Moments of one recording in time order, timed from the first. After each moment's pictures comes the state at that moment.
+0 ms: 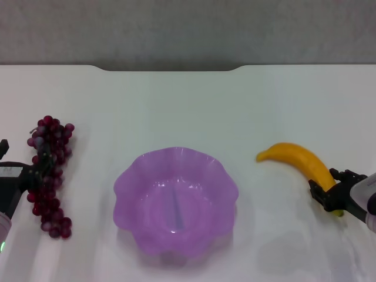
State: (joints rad) left arm -0.36 -2.04 -0.66 -0.28 1.99 1.04 0.09; right arm 0.47 2.02 -1.91 -0.25 -0.03 -0.49 0.29
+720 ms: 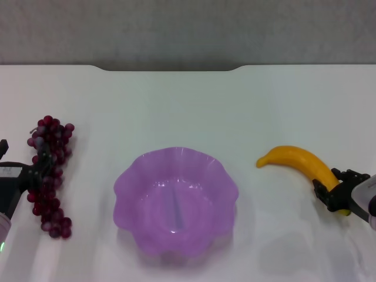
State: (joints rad) left arm -0.36 -2.04 -0.66 -0.28 1.99 1.04 0.09; right arm 0.46 2.01 -1.91 -0.25 -0.03 -0.49 0.26
